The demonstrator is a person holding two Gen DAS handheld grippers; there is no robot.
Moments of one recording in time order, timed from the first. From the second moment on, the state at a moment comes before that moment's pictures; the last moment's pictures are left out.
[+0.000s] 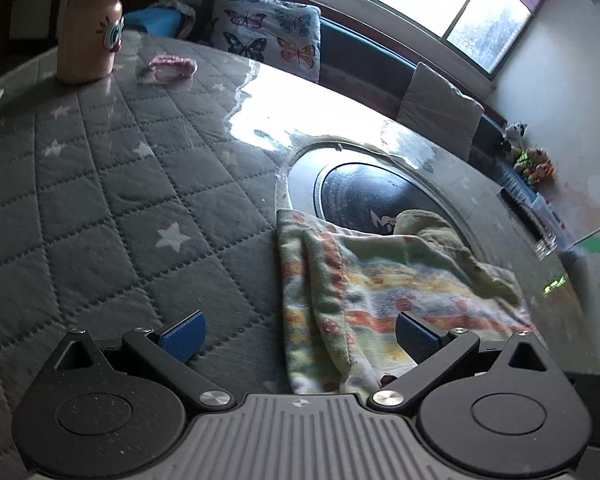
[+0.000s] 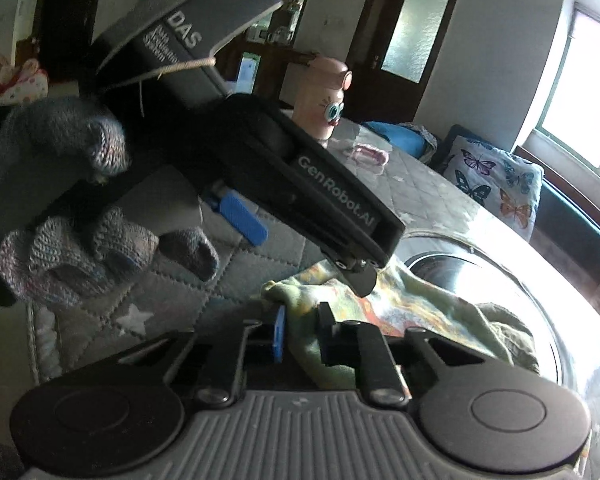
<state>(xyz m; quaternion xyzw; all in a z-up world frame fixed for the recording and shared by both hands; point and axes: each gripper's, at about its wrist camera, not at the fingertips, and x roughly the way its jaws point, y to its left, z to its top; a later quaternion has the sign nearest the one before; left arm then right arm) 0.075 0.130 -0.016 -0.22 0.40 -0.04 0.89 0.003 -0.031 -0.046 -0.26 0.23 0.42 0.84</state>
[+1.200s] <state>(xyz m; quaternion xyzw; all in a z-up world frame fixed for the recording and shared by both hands) 0.079 0.114 -0.029 -0.30 0.42 -0.08 0.85 0.091 -0.192 -0.046 -0.07 0.32 0.25 0.91</state>
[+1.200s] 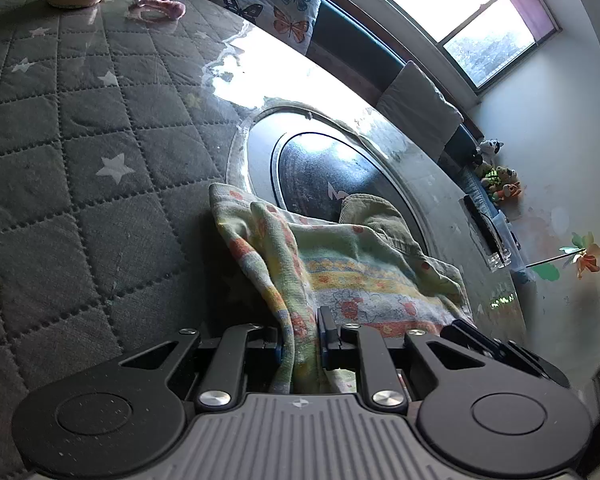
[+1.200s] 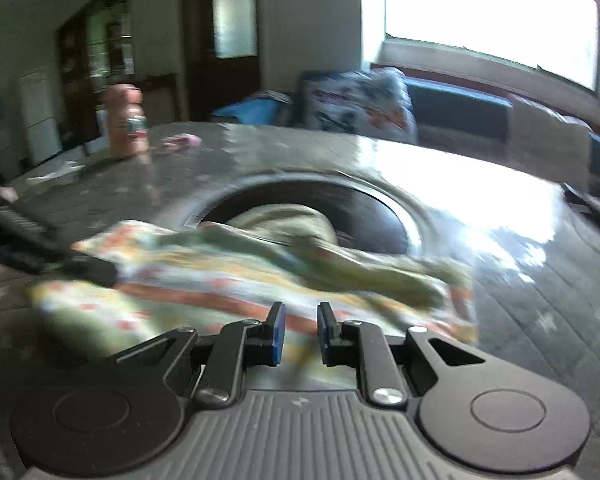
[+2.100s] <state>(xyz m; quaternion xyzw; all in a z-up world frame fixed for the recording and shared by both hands) 0.081 0.104 -0.024 -0.25 0.42 -0.08 0.87 0.143 -0.248 -0.071 0.03 0.33 0.15 0.93</state>
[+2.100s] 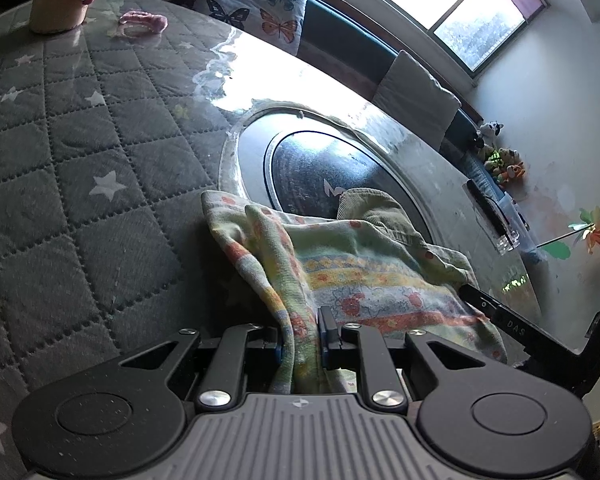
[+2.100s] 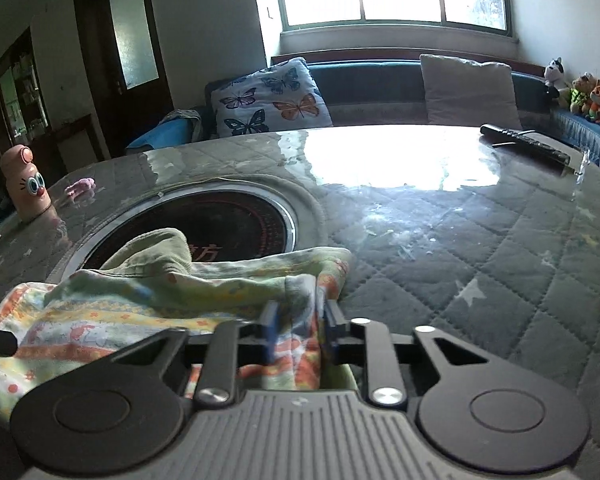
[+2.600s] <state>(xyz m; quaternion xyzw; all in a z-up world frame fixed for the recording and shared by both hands) 0.082 0.052 0.007 -0.21 0.40 -0.13 0.88 0.081 -0.295 -0.034 0.07 0.27 0.13 0.95</state>
